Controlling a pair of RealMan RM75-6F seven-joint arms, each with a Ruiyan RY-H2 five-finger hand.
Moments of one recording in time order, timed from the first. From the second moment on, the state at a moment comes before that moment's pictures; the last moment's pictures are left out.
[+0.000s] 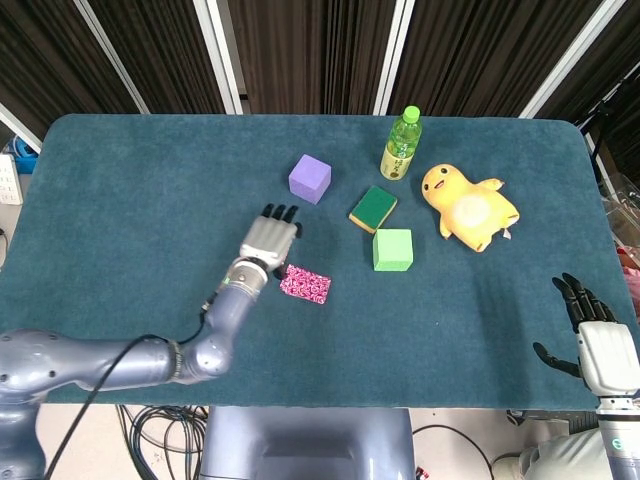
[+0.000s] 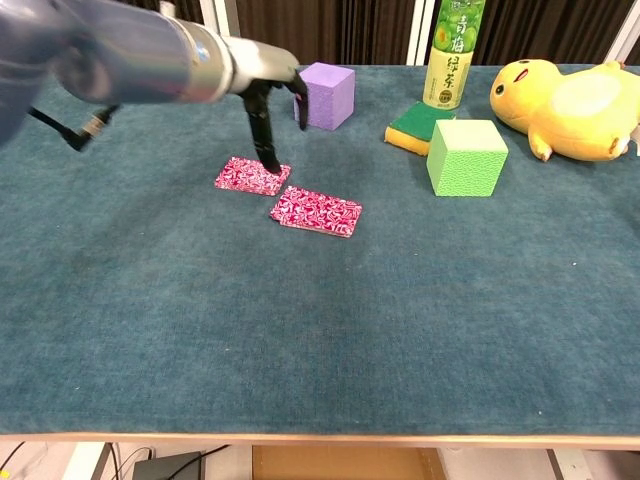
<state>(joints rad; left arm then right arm) -1.30 -1.55 -0.25 -1.48 0.19 0.91 0.87 0.10 -1.13 0.09 -1.57 -1.50 1.48 0.08</state>
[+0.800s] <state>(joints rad) -1.24 -1.56 -0.16 -1.27 0.26 0.74 0.74 0.09 -1.13 0.09 -1.58 -1.49 1.48 0.08</state>
